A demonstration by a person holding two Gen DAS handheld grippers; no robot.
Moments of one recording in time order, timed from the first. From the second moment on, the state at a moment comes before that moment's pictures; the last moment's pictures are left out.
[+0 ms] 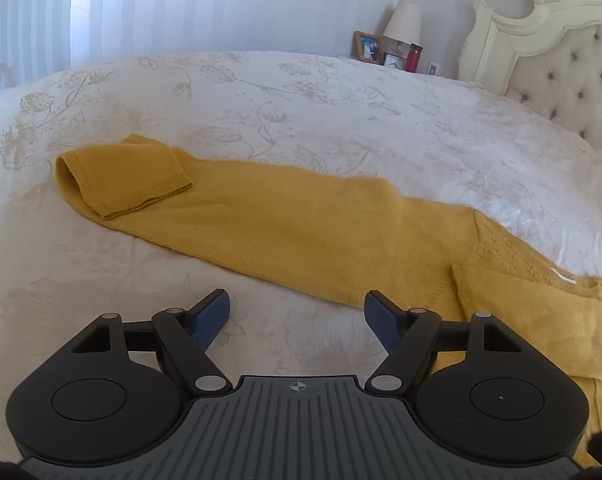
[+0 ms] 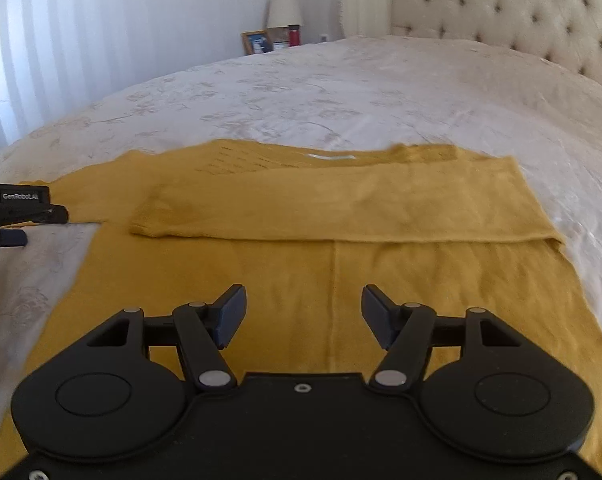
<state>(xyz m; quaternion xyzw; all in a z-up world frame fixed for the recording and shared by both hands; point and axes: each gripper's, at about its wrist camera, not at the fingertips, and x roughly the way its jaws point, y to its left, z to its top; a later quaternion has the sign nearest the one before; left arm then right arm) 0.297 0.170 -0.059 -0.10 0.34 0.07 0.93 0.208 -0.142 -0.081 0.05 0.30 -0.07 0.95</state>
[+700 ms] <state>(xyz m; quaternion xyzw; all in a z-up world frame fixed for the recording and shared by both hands) 0.289 0.233 -0.048 0.17 0.27 0.19 0.93 0.179 -0.158 -0.112 0.06 0.26 -0.07 0.96</state>
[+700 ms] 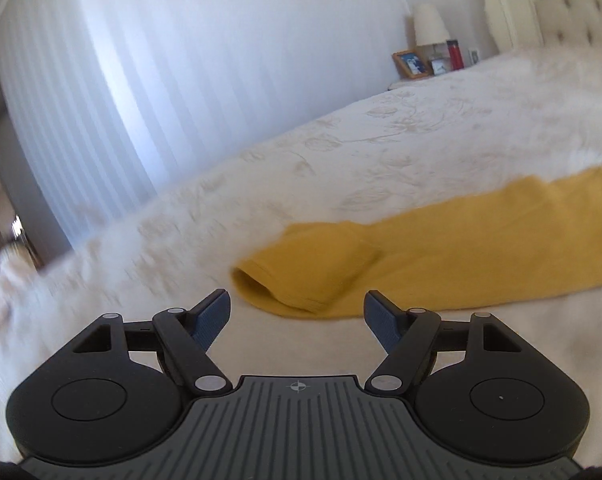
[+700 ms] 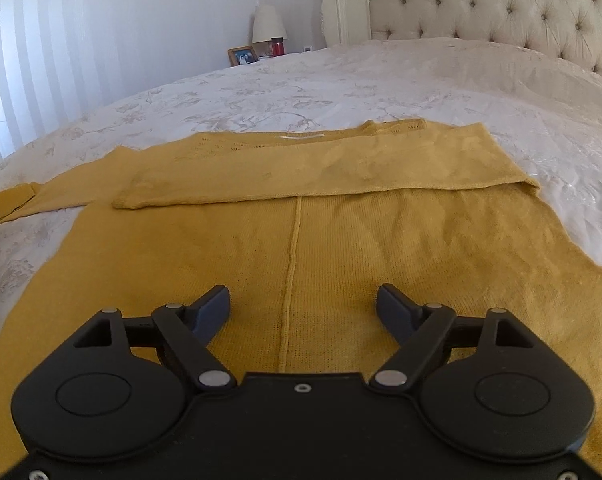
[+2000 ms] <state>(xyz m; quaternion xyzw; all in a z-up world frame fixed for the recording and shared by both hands) 0.367 0.223 0.048 -0.08 0.35 -0.08 0.93 0.174 -0.167 -0.099 0.09 0.27 -0.04 0.96</state>
